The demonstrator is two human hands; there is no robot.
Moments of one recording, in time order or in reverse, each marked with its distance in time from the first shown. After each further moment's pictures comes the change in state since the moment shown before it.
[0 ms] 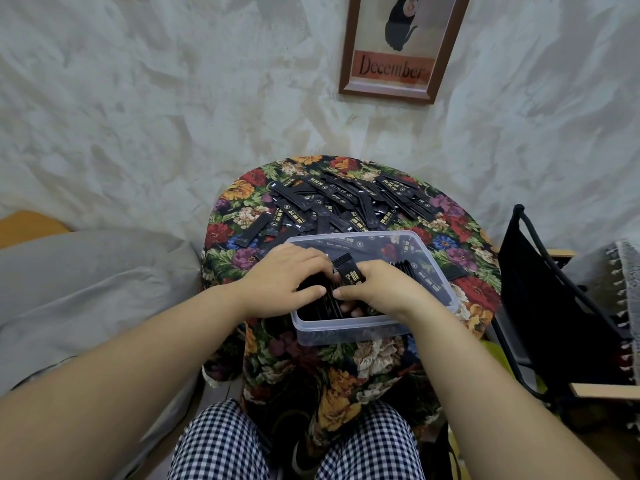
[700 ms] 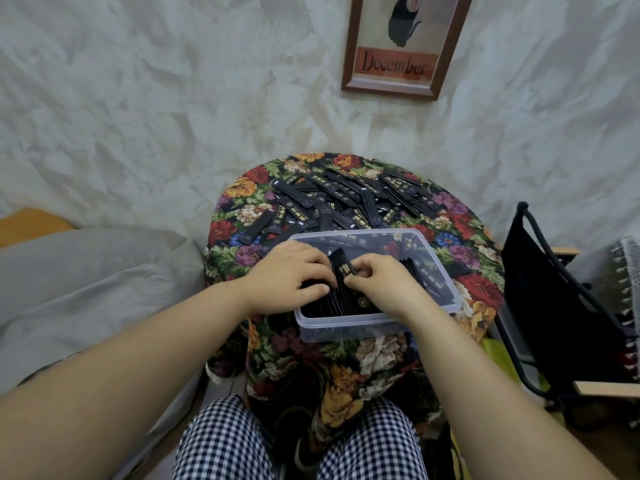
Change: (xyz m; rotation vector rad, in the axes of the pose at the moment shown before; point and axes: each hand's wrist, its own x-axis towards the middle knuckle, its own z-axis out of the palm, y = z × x) left_hand 0.000 0.000 0.002 -0.007 0.016 0.030; right_hand 0.005 0.011 0.000 -0.288 0.248 -0.084
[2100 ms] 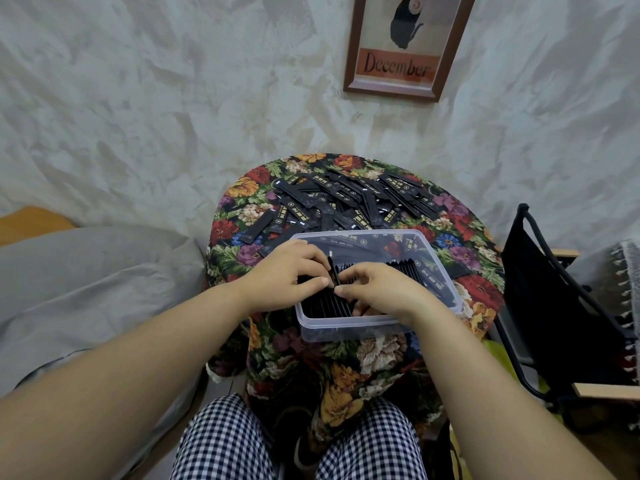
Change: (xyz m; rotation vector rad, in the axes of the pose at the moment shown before) left_hand -0.003 -0.002 0.001 -0.191 0.078 -0.049; right_hand -0.004 -0.005 -0.001 0.175 -0.245 0.082
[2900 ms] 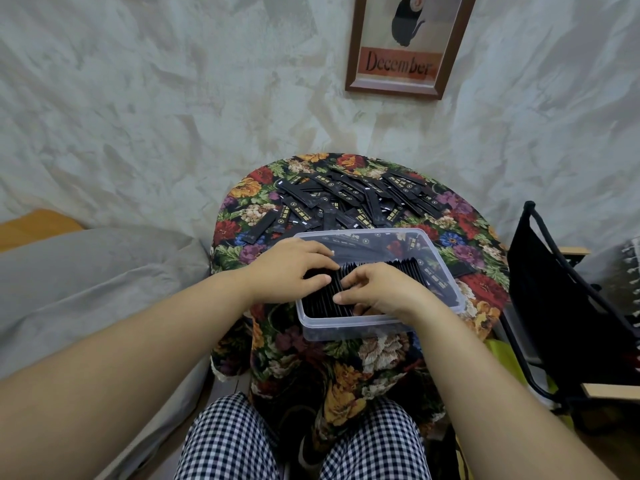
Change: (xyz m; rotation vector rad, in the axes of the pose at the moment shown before) left_hand 0.012 0.011 -0.013 0.249 -0.196 -0.101; right_hand 0.001 0.002 0.000 -0.003 -0.005 0.013
